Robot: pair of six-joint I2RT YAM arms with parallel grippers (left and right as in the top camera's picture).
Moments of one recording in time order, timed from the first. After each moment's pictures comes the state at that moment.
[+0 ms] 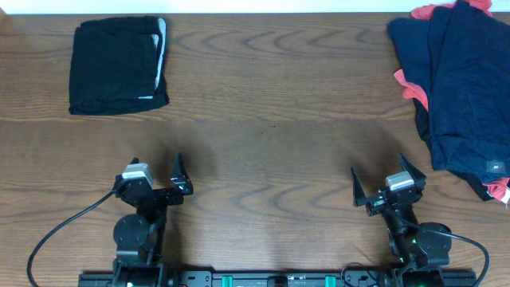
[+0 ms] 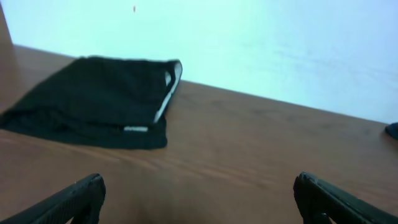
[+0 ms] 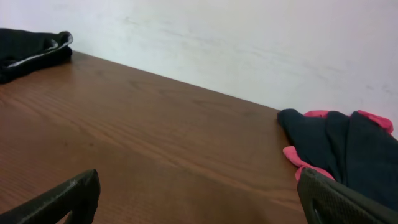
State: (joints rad) left arm -0.06 0.15 0.07 -0.02 -0.06 -0.23; right arm 0.07 0.01 0.01 -0.05 -0.21 -0.17
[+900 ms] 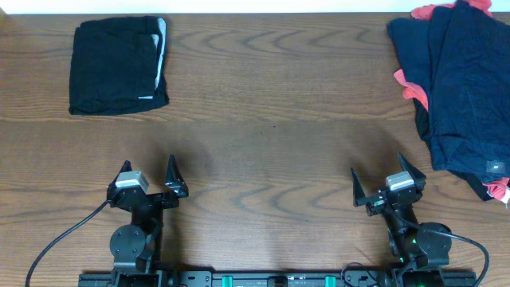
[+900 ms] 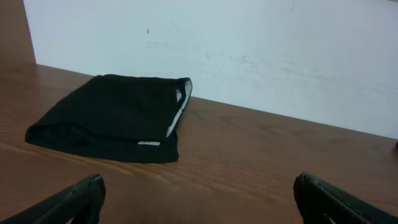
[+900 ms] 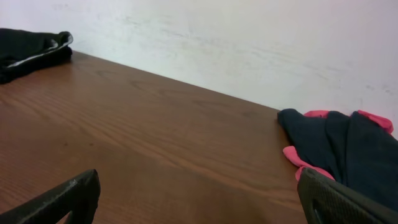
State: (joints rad) left arm -0.04 0.01 0.07 -0.10 -0.08 -0.22; right arm 0.07 0.01 0.01 -0.05 -0.21 -0.17
